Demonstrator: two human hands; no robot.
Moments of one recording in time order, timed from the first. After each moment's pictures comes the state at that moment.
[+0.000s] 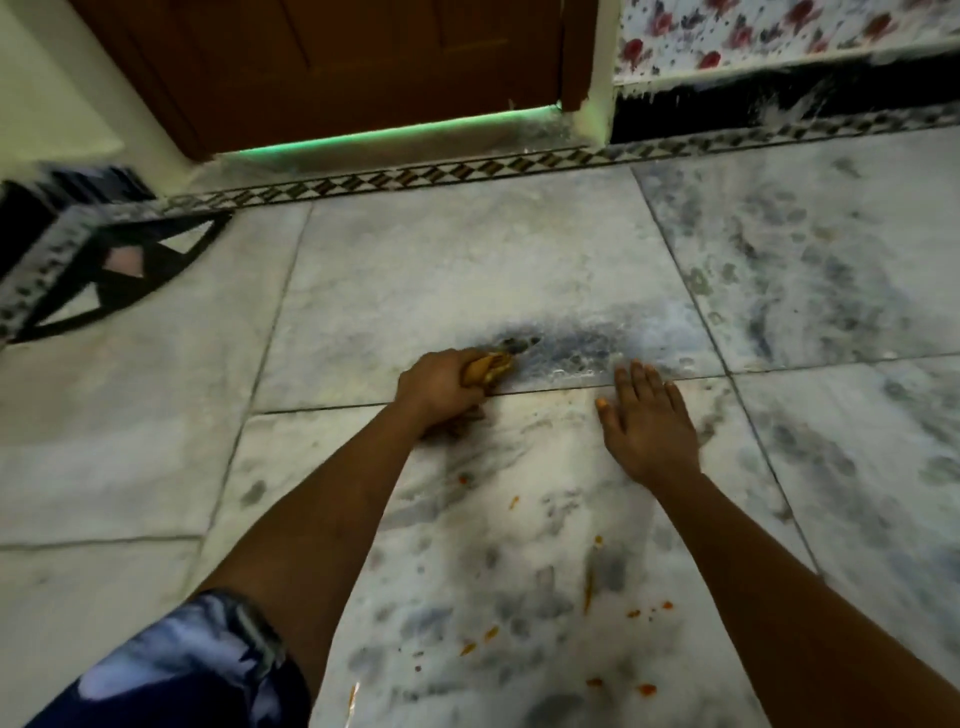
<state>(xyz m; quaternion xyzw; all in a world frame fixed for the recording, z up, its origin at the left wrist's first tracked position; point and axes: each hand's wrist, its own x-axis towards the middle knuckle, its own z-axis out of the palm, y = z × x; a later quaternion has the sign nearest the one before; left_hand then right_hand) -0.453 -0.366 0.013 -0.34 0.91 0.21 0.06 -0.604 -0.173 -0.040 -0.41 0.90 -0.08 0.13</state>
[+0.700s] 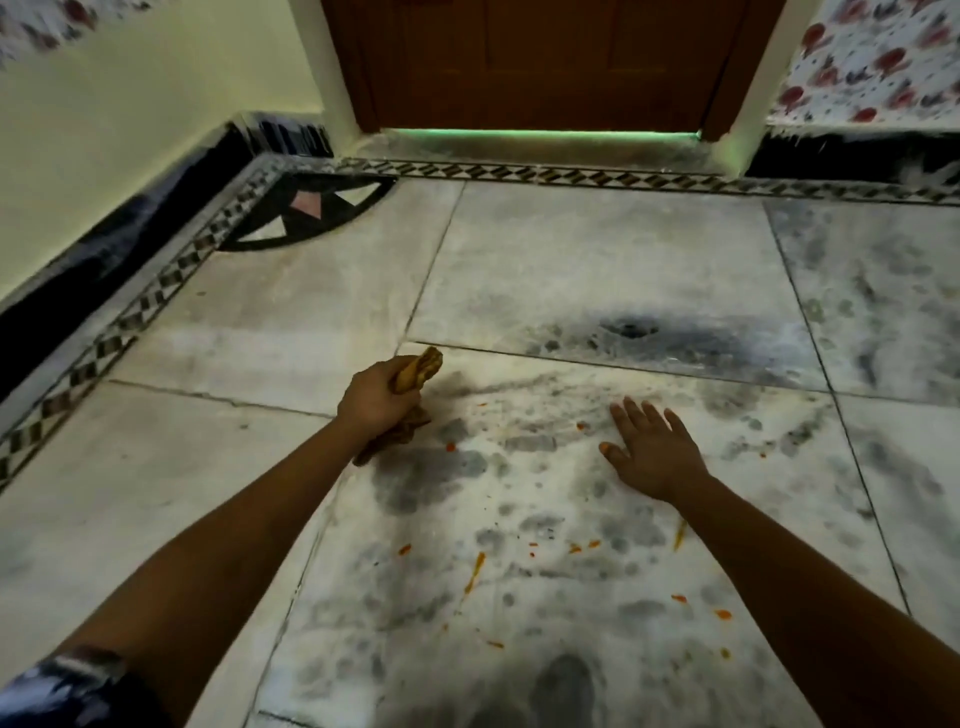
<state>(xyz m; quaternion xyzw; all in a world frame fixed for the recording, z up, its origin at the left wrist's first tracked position) -0.211 -0.358 0.048 -0.54 0.76 0.33 -0.13 -0.483 -0.184 -0.012 -0.56 0.80 0.11 0.18</state>
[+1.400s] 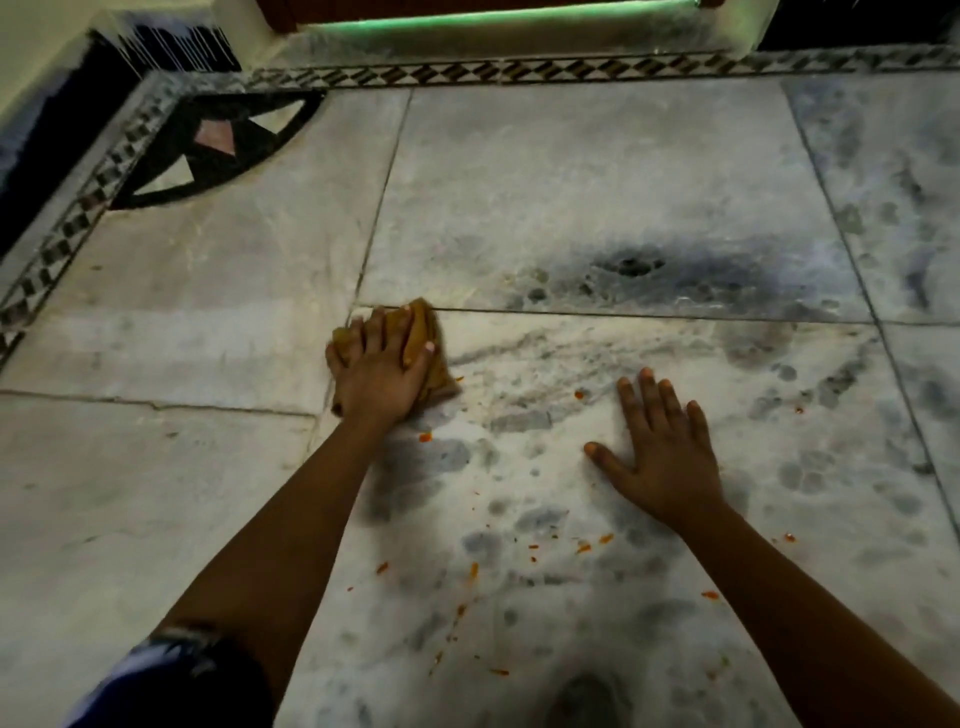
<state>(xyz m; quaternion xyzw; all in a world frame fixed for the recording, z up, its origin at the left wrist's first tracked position) -0.259 -0.402 -0.053 -0.56 0.83 0.09 0.02 -0.465 -0.168 -0.065 -0.50 0.85 0.00 0.16</state>
